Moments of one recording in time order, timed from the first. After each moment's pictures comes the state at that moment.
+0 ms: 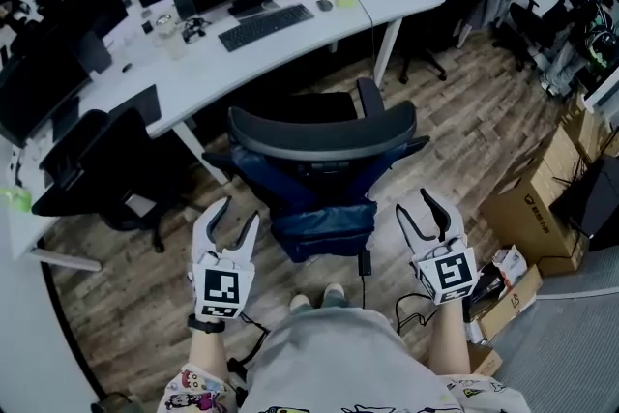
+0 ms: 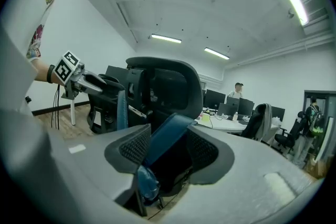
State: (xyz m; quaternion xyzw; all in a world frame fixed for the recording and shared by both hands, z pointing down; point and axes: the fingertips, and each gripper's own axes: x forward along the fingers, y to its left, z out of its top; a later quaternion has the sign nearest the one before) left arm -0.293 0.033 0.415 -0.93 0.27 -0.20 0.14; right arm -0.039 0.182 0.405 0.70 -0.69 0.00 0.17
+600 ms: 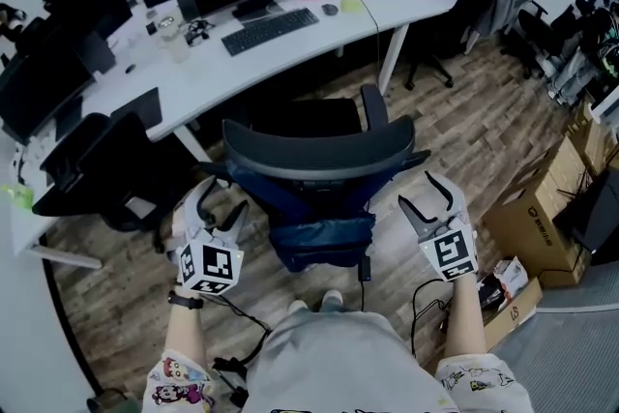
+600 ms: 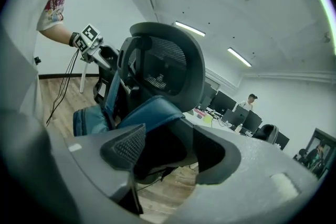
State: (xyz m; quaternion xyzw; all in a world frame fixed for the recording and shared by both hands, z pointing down) left arm -0.277 -0.026 0.435 -0.88 0.24 -0.30 0.27; right arm 0.015 0.135 0.431 0.64 -0.71 -0.06 0.31
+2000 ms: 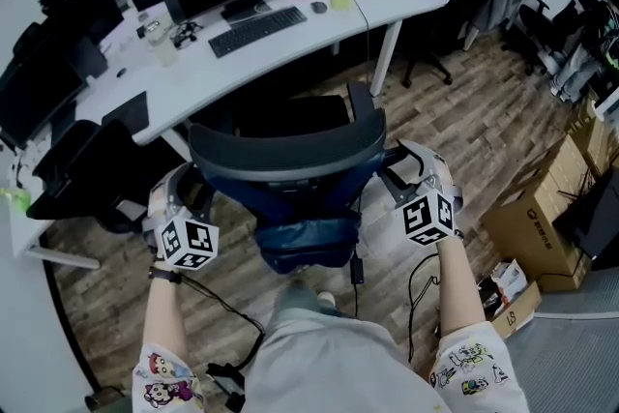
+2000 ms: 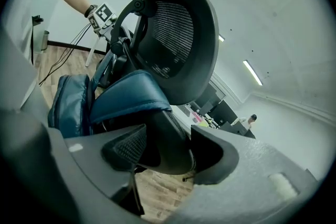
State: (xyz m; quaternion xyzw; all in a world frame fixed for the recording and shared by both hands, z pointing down) left arm -0.265 -0.086 0.452 -0.81 0.28 -0.38 0.34; right arm 0.065 0.068 0.447 0.59 -0.68 -0.14 0.41
